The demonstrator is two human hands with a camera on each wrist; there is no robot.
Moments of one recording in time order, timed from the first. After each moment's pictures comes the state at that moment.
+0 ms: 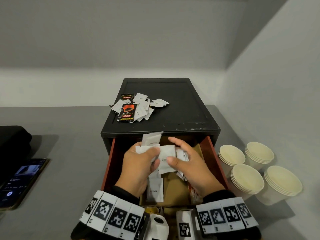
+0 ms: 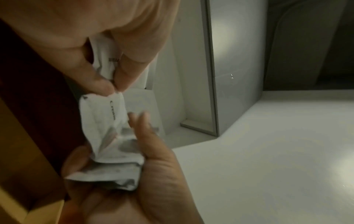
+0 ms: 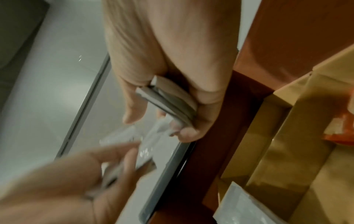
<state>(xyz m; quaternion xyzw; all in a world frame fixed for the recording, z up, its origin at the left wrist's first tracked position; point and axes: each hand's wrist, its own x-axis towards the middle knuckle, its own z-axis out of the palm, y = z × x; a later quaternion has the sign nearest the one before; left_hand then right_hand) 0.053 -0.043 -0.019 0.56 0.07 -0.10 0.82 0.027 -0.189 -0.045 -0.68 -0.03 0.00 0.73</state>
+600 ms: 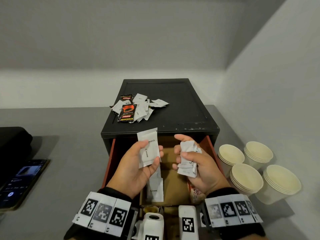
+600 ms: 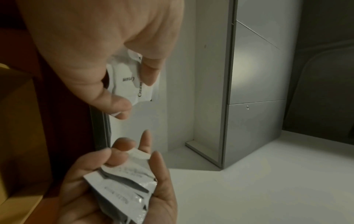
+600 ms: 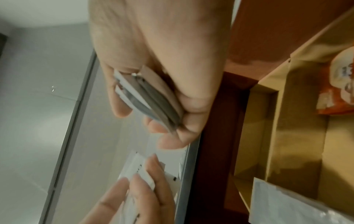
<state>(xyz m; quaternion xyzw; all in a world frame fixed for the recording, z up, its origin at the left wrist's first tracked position) 0.051 -0.033 -0.006 0.40 0.10 -0.23 0.88 0.027 -0.198 -0.038 -0.47 -0.04 0.05 0.88</state>
